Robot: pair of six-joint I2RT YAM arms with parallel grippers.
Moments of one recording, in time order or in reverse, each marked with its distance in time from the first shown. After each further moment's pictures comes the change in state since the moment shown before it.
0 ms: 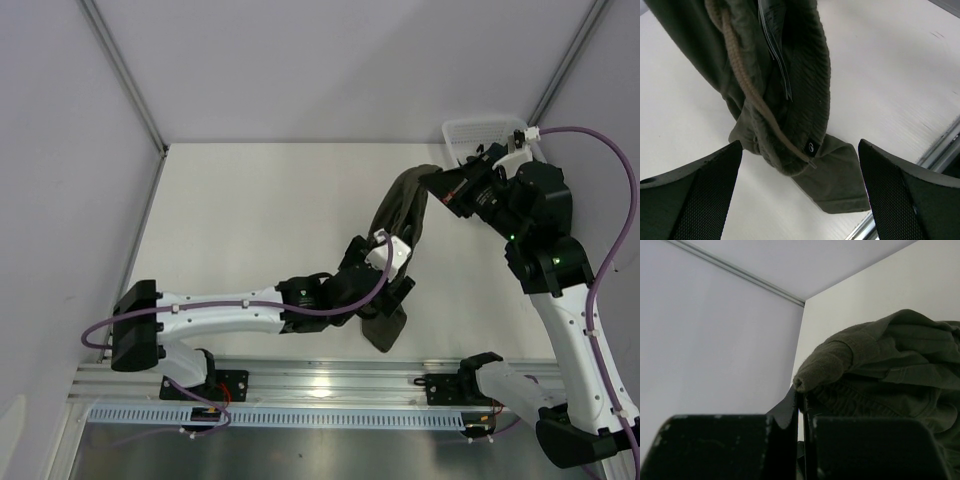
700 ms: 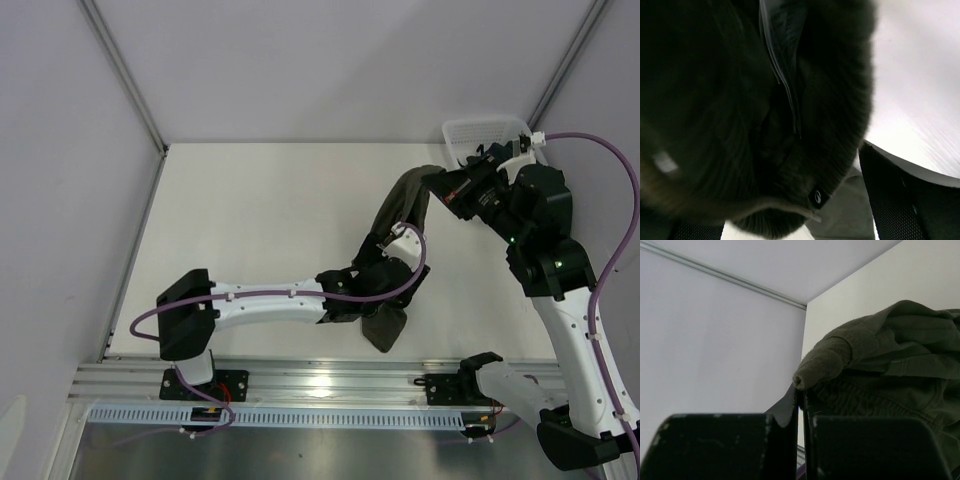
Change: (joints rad) left arm 0.042 0.238 0.142 0.006 -0.084 -0.075; right arm 0.011 -0.010 0.000 -0.019 0.051 0.076
